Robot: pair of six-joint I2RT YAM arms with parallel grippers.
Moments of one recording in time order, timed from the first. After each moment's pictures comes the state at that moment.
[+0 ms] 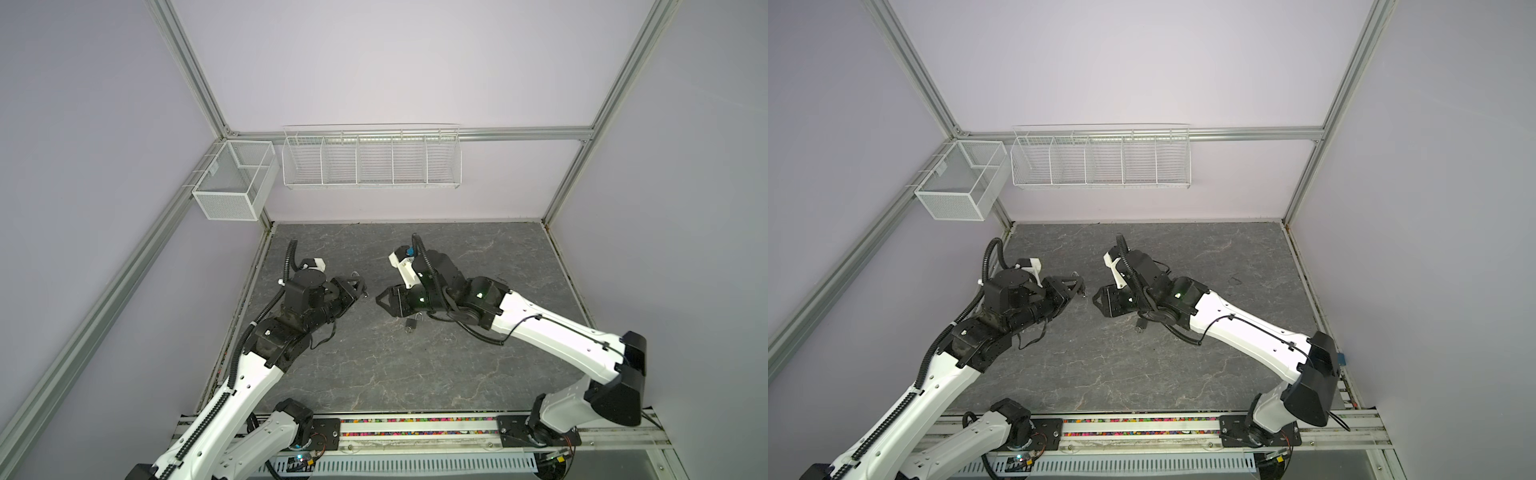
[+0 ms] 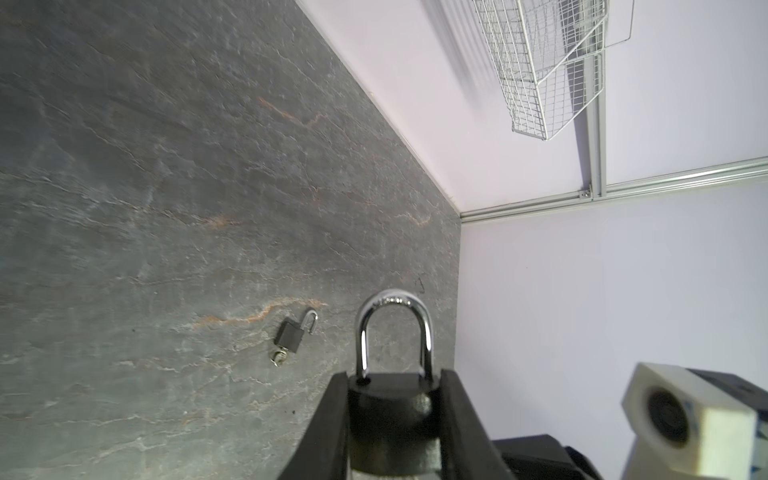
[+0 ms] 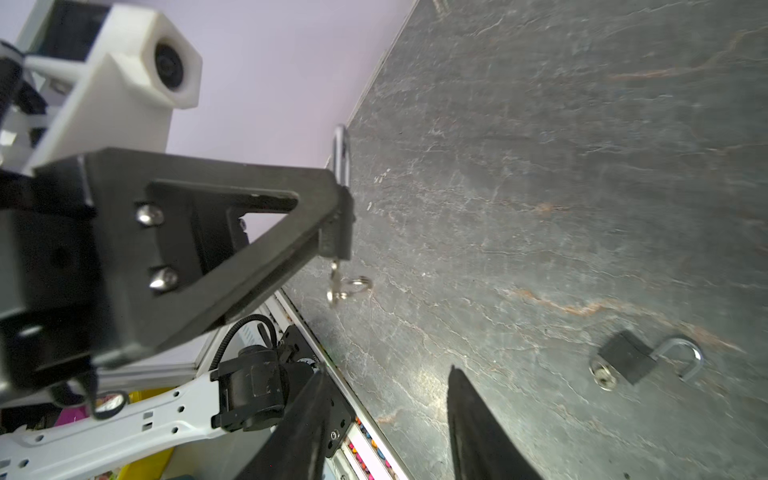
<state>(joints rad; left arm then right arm) -0.53 0.87 0.93 -0.50 0.07 -1.07 1.00 1.49 1.45 -0.58 -0.10 0.60</state>
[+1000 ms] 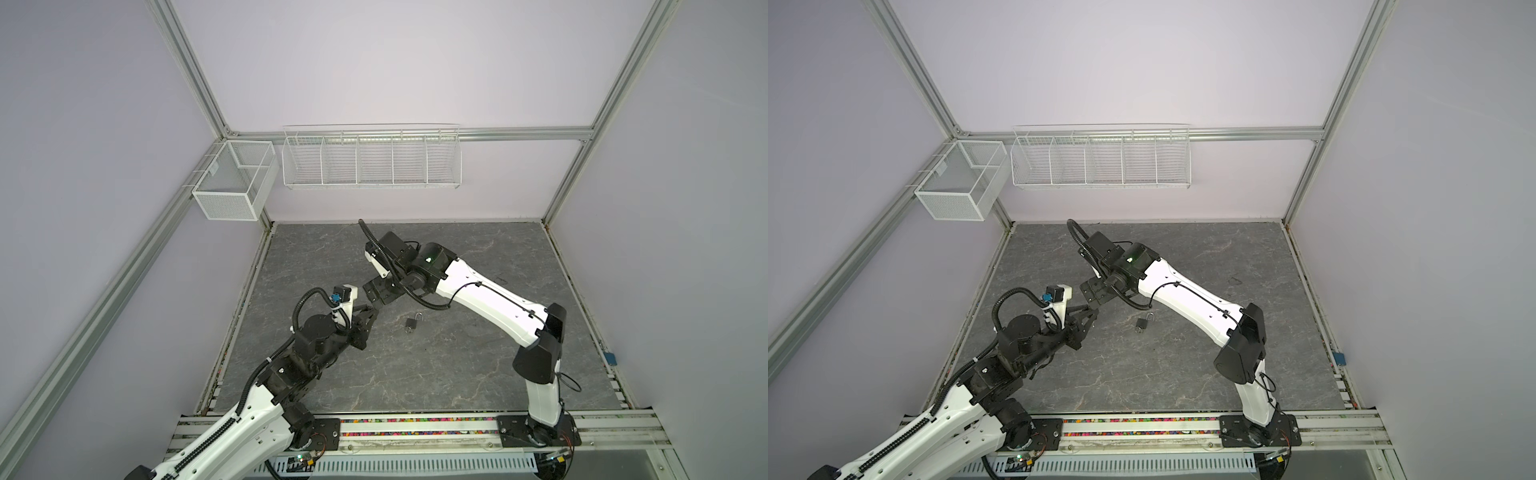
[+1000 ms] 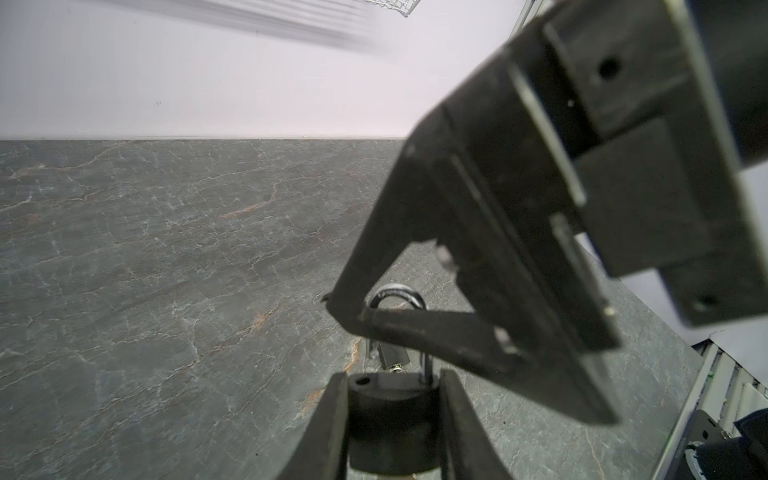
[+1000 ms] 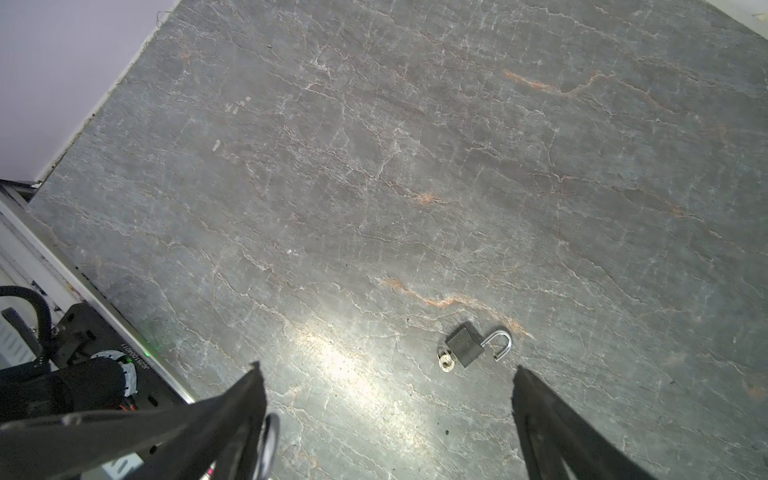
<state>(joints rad) -0.75 0.65 0.50 -0.12 -0.04 -0.31 0.99 1.99 2.12 -1.15 0.10 0.30</state>
